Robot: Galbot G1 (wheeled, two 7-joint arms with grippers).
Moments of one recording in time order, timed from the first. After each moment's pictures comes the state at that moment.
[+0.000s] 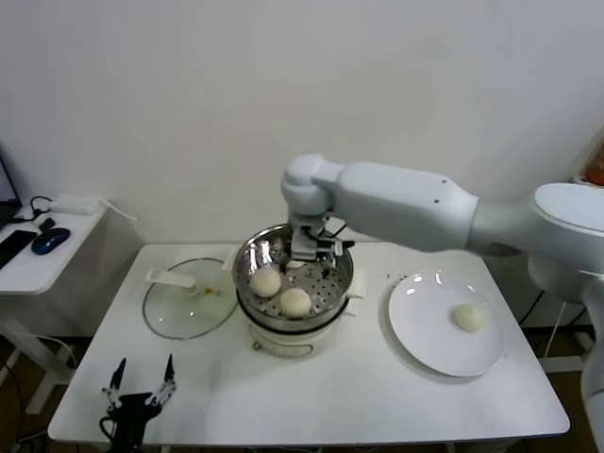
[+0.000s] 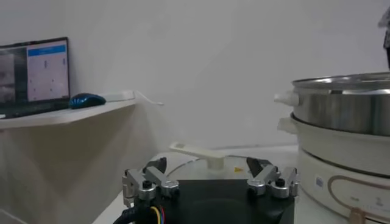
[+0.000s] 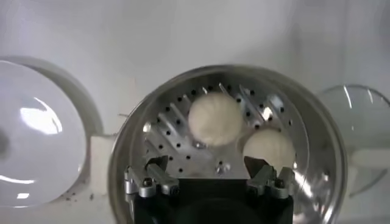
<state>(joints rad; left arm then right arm) 1.73 -1.54 -0.75 -1.94 -0.07 -0.20 0.02 0.60 1.26 -1.22 1.27 -0.09 0.39 -1.30</state>
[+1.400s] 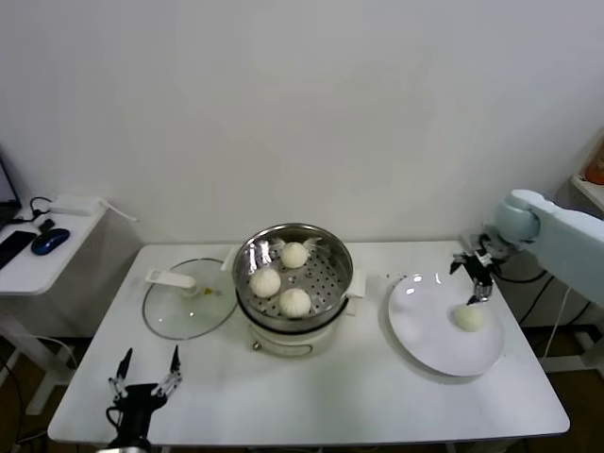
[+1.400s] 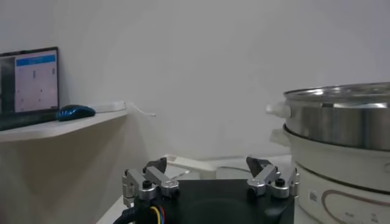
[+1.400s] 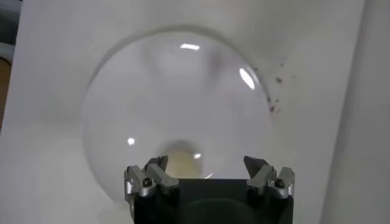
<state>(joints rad) 1.70 -1.53 -0.73 -1.94 -0.06 -0.19 0.03 0.28 0.65 -1.09 1.10 -0.03 -0.03 -1.16</state>
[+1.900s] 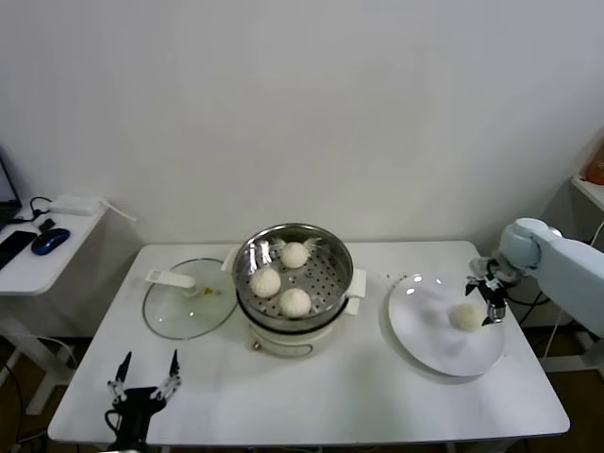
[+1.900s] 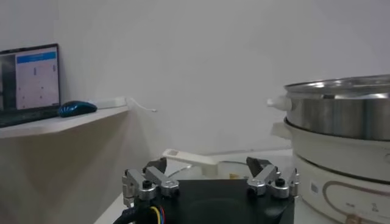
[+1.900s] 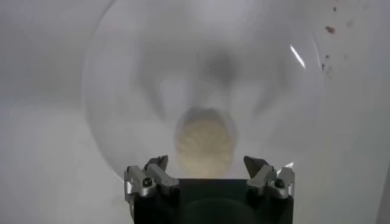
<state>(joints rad) 1.71 -1.53 -0.74 -1.93 -0.05 -0.19 0.03 0.09 0.70 -0.90 0.95 -0.17 0.02 -1.15</state>
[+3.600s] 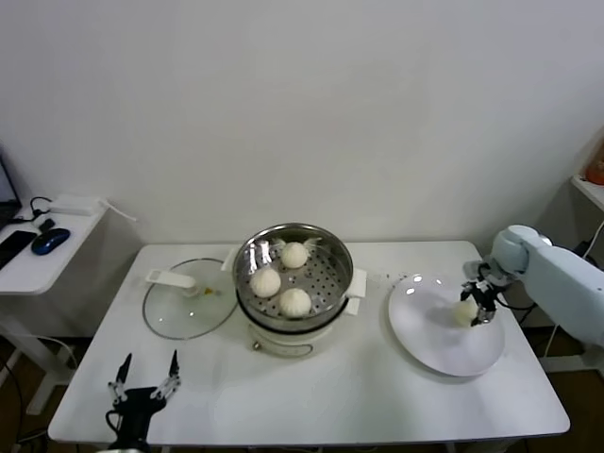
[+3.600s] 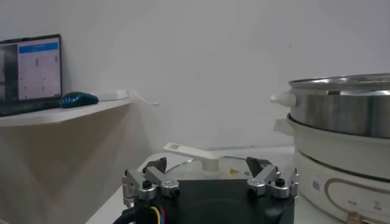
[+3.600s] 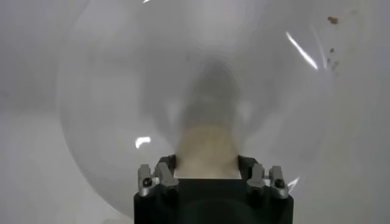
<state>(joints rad) 1.70 -1.53 -0.74 -1.92 -0.07 -0.18 0.03 0.06 0.76 -0.85 0.85 -0.15 0.02 -1.16</state>
